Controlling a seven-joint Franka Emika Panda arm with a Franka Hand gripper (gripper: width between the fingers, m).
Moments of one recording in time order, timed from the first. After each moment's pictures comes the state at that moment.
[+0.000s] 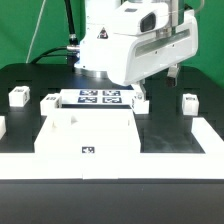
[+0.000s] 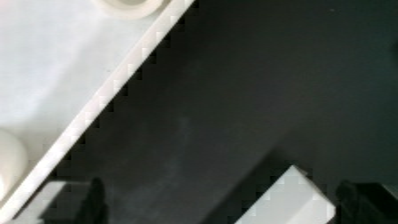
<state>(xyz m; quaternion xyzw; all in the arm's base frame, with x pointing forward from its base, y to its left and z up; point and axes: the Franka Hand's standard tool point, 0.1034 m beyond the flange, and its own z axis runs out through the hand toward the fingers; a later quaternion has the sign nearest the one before) 0.526 0.076 0.078 -0.93 -0.35 0.02 0.06</state>
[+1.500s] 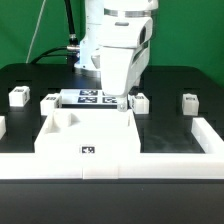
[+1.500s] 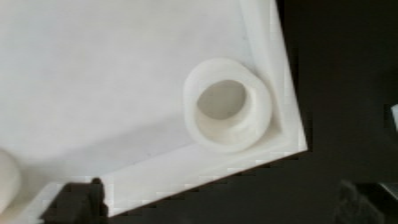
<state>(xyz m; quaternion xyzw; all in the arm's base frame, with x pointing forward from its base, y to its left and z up) 0.505 0.028 0.055 -0.82 -0.58 0.02 0.03</state>
